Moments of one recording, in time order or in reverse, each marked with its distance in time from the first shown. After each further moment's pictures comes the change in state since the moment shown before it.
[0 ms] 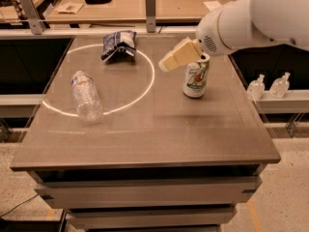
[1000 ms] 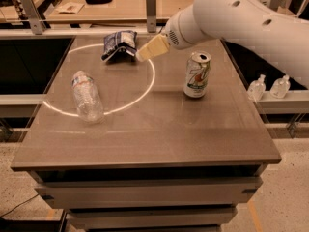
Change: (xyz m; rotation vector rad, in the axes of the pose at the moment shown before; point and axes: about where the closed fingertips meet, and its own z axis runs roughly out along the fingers) arm -0.026 -0.003 0.105 -0.006 0.021 0.126
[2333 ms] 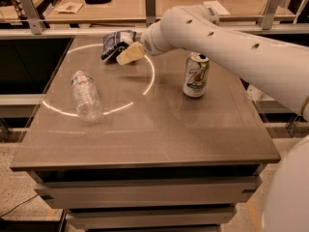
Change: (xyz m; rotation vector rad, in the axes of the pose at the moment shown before) arm -0.013 0.025 0.108 -0.063 -0.038 0.029
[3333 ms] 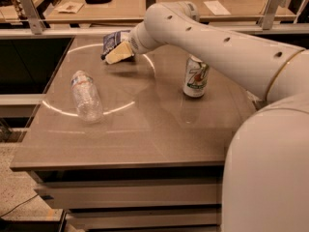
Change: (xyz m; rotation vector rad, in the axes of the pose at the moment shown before) arm -0.011 0.017 0.043 -0.045 0.050 0.045
